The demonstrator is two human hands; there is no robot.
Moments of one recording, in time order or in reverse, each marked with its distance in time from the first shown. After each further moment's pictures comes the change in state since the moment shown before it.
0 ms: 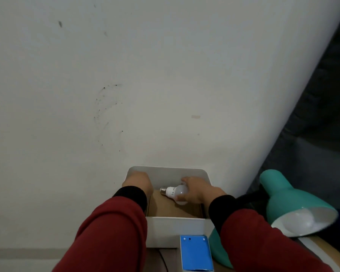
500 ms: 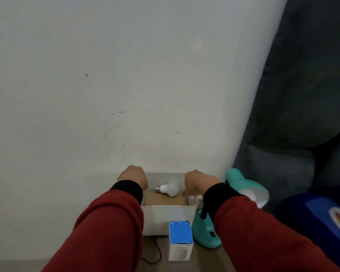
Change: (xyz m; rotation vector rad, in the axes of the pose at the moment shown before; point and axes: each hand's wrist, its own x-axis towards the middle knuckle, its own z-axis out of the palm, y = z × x) left_hand -0.118 -0.001 -0.058 -0.031 0.205 0.015; right_hand -0.134 -0.031 -0.058 -0.274 0.081 0.097
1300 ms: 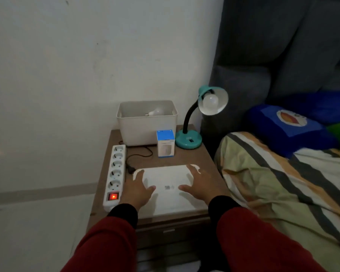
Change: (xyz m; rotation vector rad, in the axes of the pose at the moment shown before) left_hand -0.246 -0.051 0.216 -0.440 -0.177 0.060; right_hand -0.206 0.034 0.265 0.522 0.044 0.166
